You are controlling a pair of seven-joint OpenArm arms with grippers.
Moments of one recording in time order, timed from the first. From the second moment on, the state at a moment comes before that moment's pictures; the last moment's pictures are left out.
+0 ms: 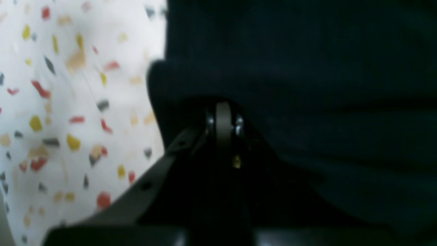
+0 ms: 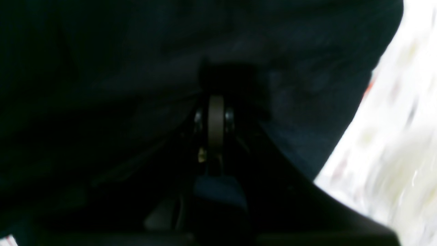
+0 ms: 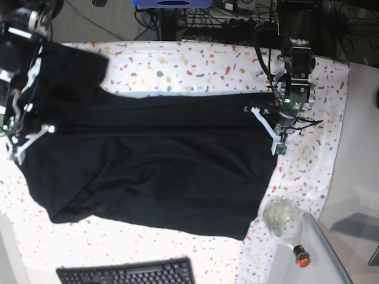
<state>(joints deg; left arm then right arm) 1.5 -8.6 -6.5 67.3 8.0 -9.9 29.2 10.9 15.0 22.4 50.8 1.5 13.3 -44.3</state>
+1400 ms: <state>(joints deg) 24.6 -7.3 -40.2 81.9 -34.0 -35.3 33.3 -13.3 1.2 22.5 106.9 0.5 16.3 -47.4</state>
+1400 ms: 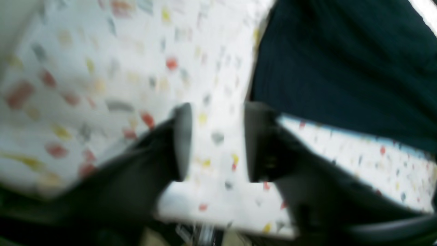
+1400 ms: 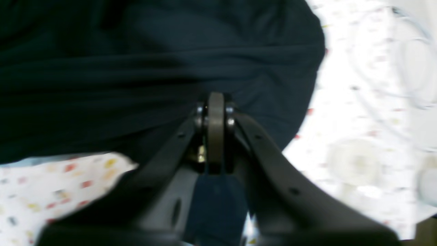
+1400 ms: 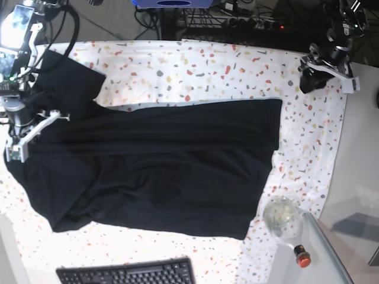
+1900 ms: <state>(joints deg) 18.1 -7.1 -35.2 75.9 -28.6 -37.8 33.2 -16.0 1.0 22.6 106.9 0.3 16.7 -46.9</state>
